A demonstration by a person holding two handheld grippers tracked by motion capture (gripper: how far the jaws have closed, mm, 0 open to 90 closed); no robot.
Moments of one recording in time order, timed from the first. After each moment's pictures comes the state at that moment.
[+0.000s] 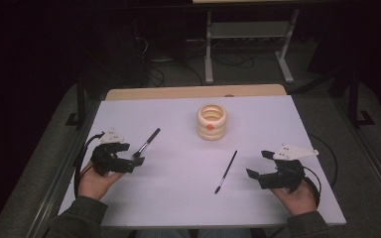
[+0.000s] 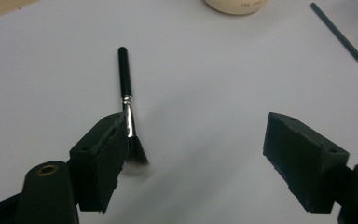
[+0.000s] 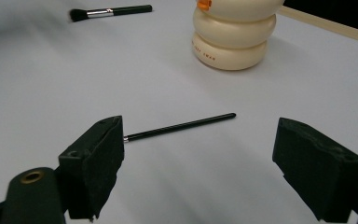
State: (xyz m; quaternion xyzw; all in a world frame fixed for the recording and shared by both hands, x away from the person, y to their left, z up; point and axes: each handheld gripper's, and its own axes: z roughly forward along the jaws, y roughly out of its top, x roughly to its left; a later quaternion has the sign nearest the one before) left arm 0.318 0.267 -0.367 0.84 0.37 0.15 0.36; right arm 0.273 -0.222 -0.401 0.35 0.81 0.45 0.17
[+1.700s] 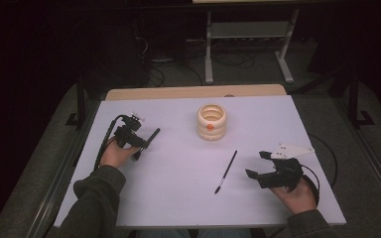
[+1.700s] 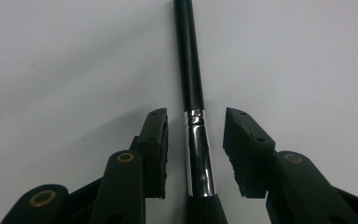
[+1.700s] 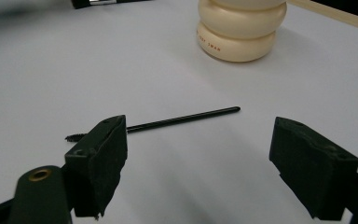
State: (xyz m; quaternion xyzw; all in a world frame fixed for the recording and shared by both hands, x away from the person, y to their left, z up) left arm 0.427 0.241 -0.413 0.87 0.45 0.08 0.21; right arm 0.279 -0.221 -0.405 0.34 0.82 0.44 0.15
